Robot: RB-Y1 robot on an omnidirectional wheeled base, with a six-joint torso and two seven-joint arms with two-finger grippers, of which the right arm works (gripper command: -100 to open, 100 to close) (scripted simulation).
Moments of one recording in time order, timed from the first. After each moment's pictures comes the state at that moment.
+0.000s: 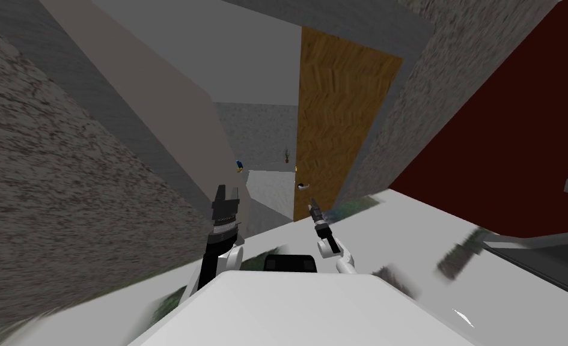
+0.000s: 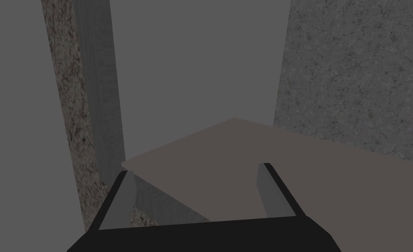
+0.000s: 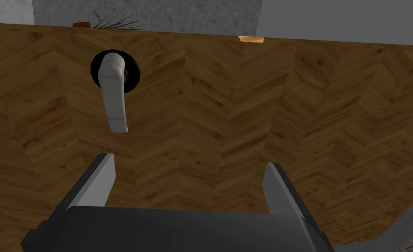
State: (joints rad) arm -0.01 -0.10 0.13 -1.02 -0.01 -0.74 -0.10
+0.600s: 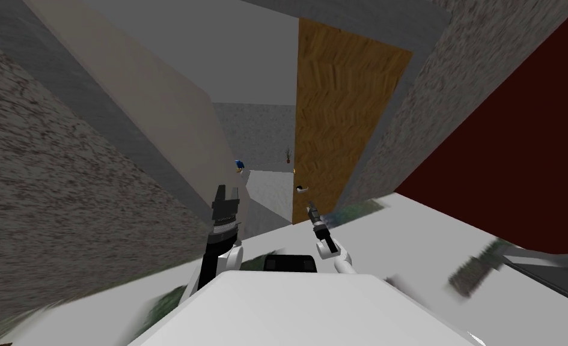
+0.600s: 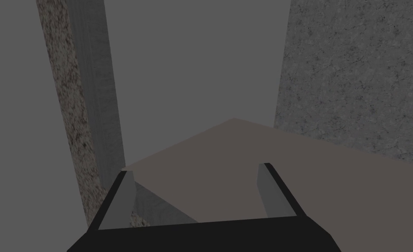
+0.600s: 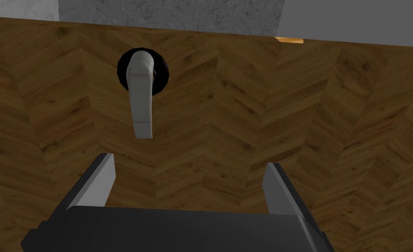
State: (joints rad) arm -0.07 -0.10 0.15 -0.86 -0.01 -0.77 -0.11
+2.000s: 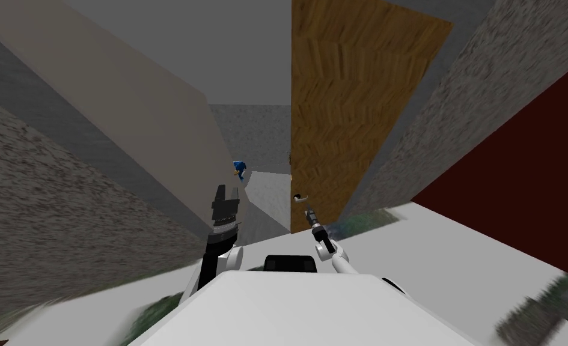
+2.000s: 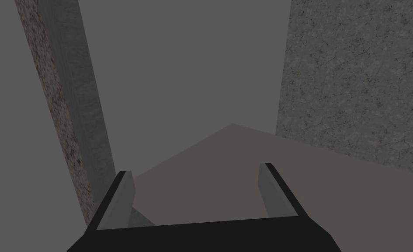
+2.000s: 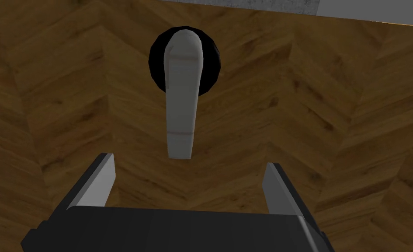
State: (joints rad) arm -0.18 -0.09 0.17 -0.60 0.00 -0.82 -0.12
